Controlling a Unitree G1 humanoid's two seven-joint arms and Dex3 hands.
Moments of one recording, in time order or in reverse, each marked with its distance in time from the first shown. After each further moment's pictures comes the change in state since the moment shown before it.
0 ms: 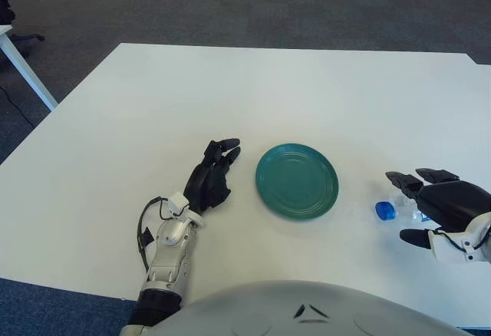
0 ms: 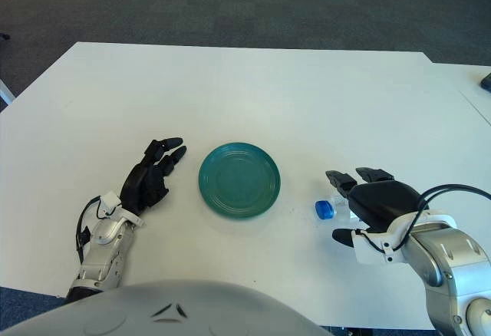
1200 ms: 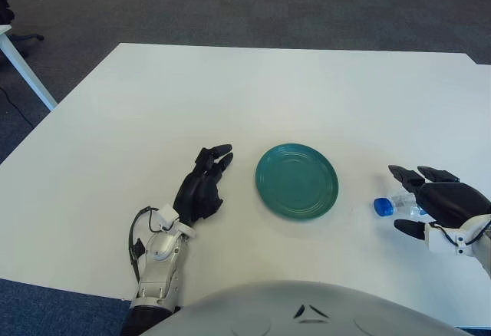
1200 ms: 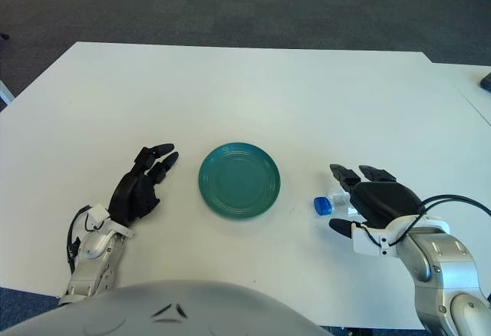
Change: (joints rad) left arm 0.083 0.031 0.022 -0.050 -0.021 -0.050 -0.020; right arm -0.041 0.111 0.028 0.176 -0.001 -0.018 -0.237
